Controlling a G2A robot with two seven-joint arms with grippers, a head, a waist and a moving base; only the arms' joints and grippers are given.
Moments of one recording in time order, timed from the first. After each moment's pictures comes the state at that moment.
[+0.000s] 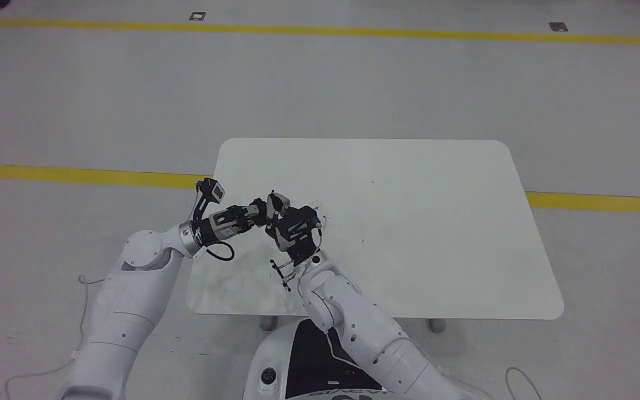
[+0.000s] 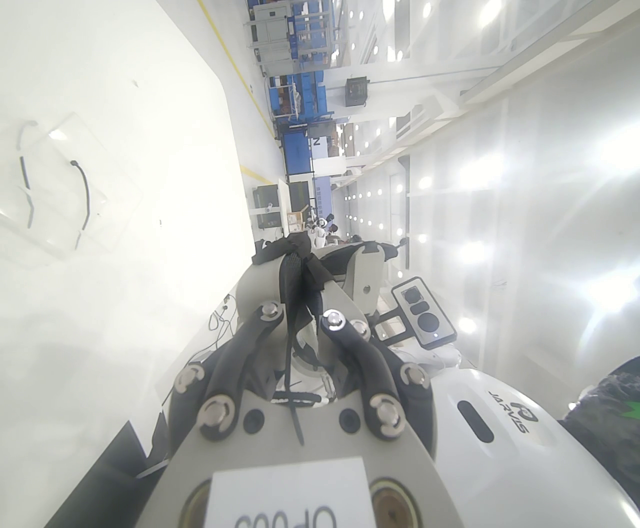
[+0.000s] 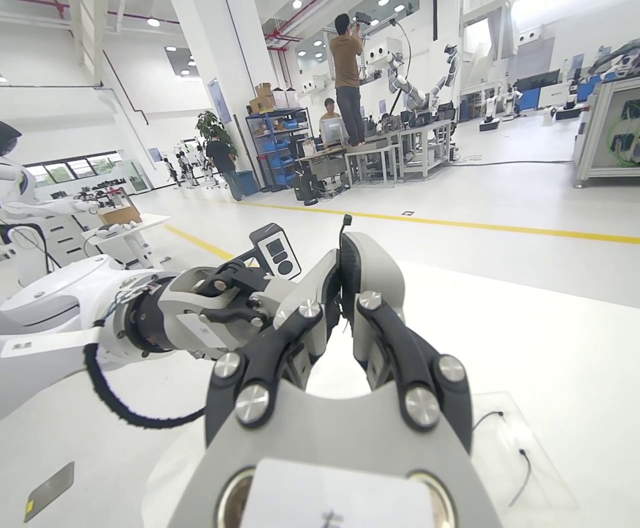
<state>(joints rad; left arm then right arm) 1.26 -1.08 -1.33 -1.19 -0.55 -0.34 -1.13 -1.34 -1.66 0.81 -1.27 -1.33 0.09 -0.41</state>
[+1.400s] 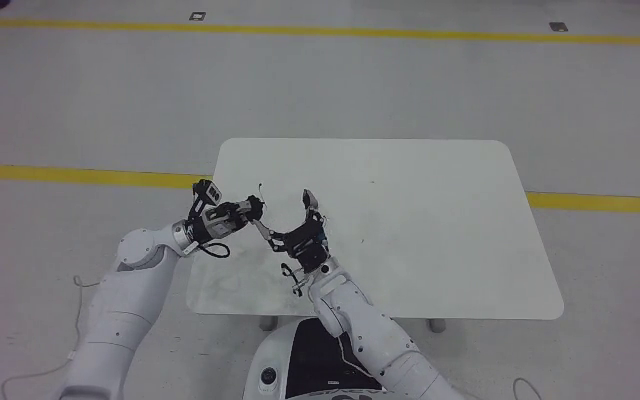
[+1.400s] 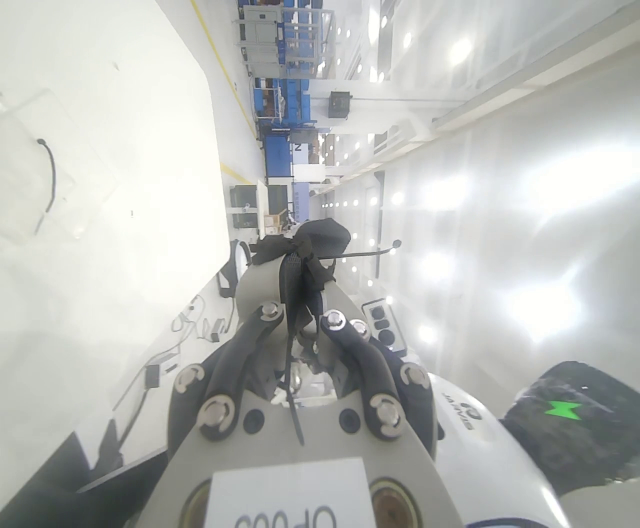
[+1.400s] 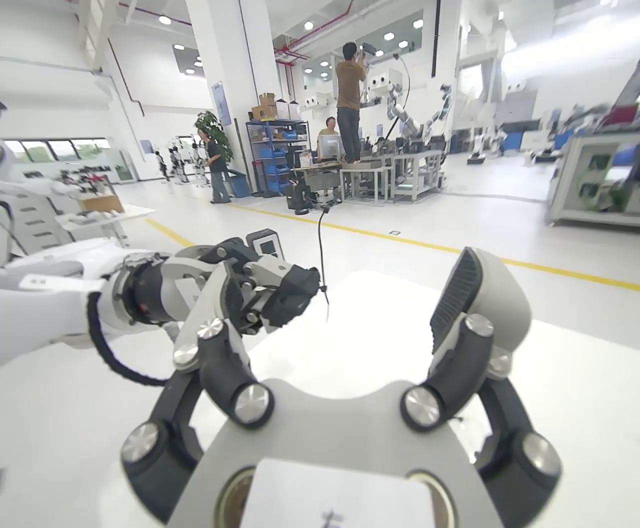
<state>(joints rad) 1.25 -1.07 -1.36 -1.15 -0.70 -0.18 -1.19 -1.41 -1.61 0.85 -1.33 -1.59 0.12 -0.50</state>
